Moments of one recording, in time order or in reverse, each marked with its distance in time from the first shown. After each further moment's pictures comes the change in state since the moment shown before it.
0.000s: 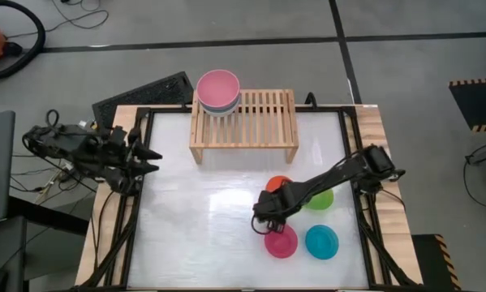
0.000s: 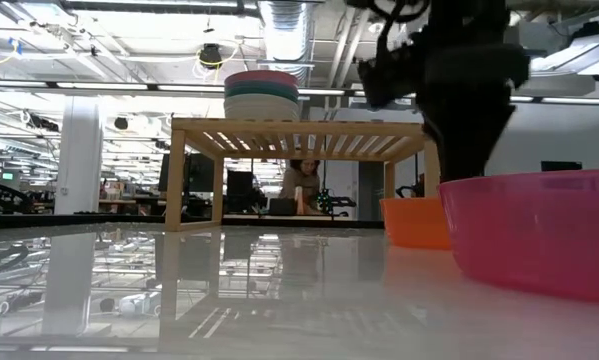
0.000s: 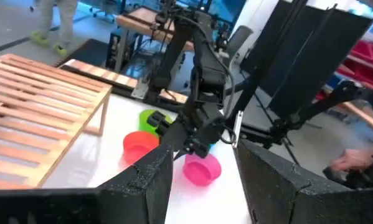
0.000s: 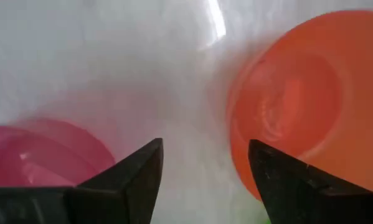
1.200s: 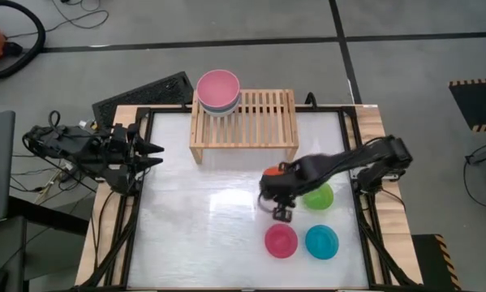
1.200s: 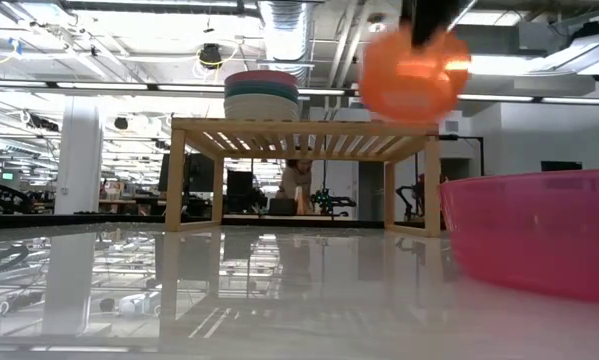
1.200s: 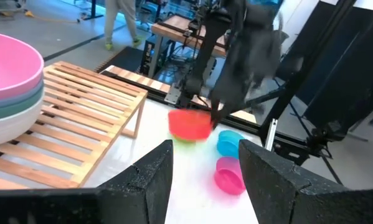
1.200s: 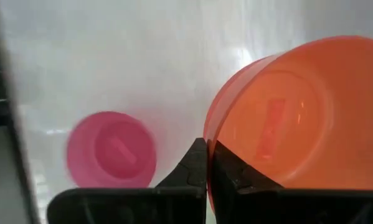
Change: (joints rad) left arm 0.000 0.010 -0.001 -0.022 -0.144 0.013; right arm -0.076 -0.213 0.243 -0.170 -0.057 -0.254
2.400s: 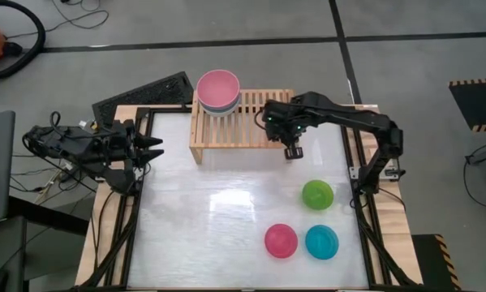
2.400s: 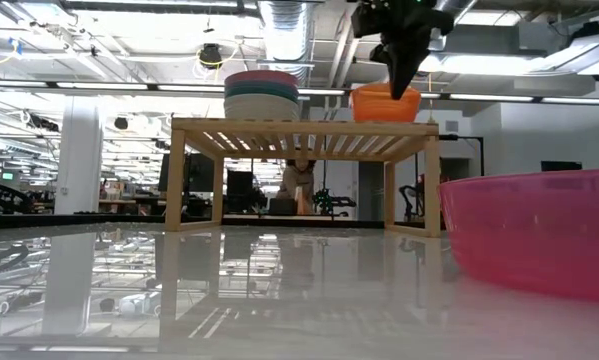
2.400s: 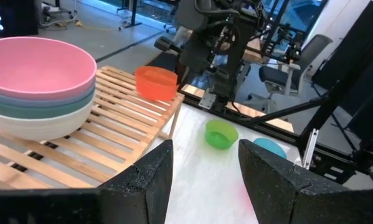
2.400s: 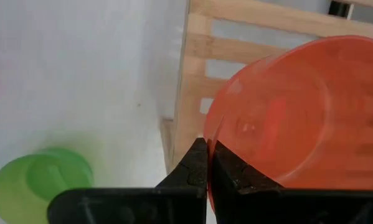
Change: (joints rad) left arm 0.000 0.000 0.000 -0.044 -0.151 -0.003; right arm -0.509 0.031 0.171 -0.235 0.060 -0.814
